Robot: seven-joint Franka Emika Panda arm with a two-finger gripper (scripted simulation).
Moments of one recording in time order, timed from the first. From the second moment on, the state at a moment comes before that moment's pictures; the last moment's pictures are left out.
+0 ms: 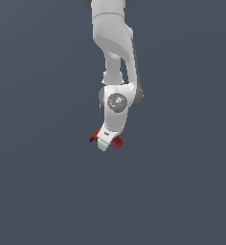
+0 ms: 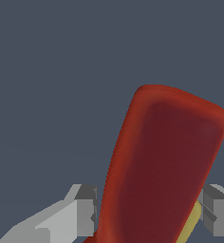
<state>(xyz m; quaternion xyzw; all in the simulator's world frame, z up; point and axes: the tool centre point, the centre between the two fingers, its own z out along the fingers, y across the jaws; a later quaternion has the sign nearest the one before) -0.044 -0.002 0.046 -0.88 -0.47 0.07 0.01</state>
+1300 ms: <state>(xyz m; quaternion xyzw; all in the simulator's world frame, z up) -0.017 0.157 0.284 -0.88 -0.48 0.07 0.01</state>
